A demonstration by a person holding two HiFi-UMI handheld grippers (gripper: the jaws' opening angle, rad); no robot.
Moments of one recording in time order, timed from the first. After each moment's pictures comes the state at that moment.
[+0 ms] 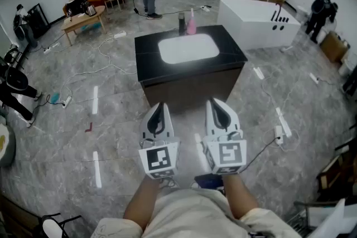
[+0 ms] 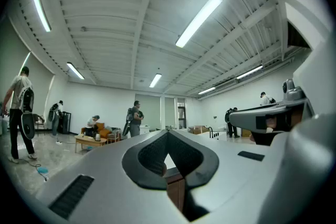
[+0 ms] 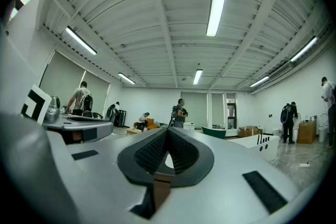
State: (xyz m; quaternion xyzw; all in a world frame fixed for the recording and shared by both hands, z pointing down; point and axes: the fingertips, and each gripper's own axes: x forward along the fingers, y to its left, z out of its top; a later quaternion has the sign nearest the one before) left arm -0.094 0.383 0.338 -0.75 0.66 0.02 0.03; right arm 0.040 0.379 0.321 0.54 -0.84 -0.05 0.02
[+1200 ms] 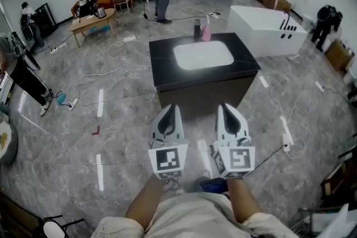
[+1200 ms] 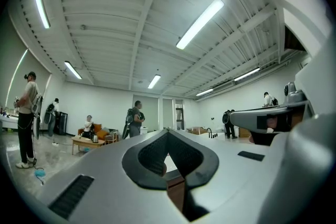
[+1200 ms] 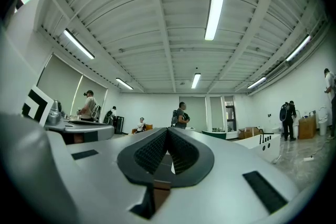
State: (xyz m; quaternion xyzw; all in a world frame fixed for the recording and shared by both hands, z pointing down) left arm -0.151 0.375 0.342 -0.76 0.65 0.02 0.03; right arm -0.014 0.377 0.323 0.55 -0.83 -0.06 -0.02
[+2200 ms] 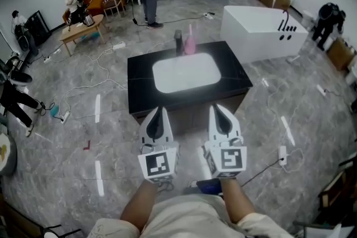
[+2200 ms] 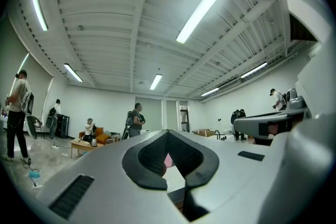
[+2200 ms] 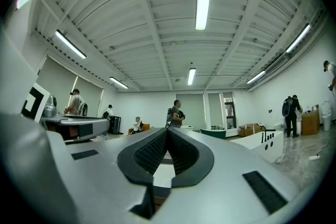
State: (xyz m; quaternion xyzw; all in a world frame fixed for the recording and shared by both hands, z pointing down) left arm -0.063 0.185 0.336 -0.74 0.67 0.04 0.03; right arm 0.086 0.177 0.331 0.55 -0.83 -0.03 -0.01
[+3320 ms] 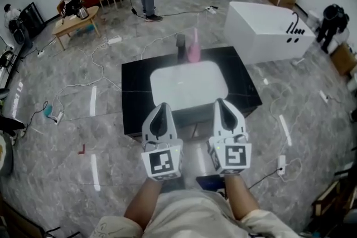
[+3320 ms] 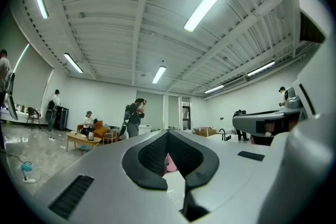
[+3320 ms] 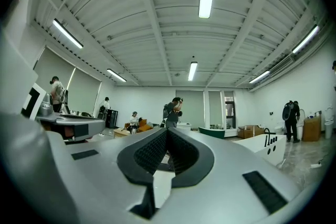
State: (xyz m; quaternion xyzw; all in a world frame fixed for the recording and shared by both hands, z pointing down) left arm -0.084 0.009 0.364 -0.74 0.68 0.03 0.01; right arm 0.070 -0.006 0.346 0.57 -0.82 -0.04 0.01
